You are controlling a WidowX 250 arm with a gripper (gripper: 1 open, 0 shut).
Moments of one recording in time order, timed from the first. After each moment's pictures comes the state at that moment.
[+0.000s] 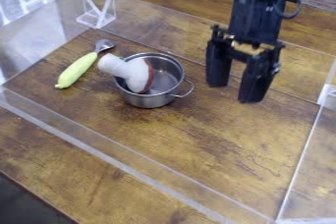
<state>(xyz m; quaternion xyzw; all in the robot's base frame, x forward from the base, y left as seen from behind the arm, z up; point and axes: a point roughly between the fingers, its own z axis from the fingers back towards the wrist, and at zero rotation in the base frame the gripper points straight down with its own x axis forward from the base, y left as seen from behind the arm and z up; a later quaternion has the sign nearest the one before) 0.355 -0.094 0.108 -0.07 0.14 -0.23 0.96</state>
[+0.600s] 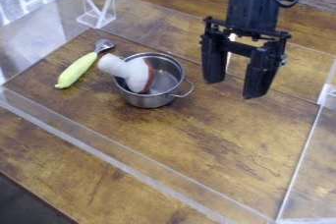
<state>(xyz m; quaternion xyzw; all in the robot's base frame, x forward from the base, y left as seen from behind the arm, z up) 0.342 -0.096 0.117 -0.08 0.13 -0.15 0.98</state>
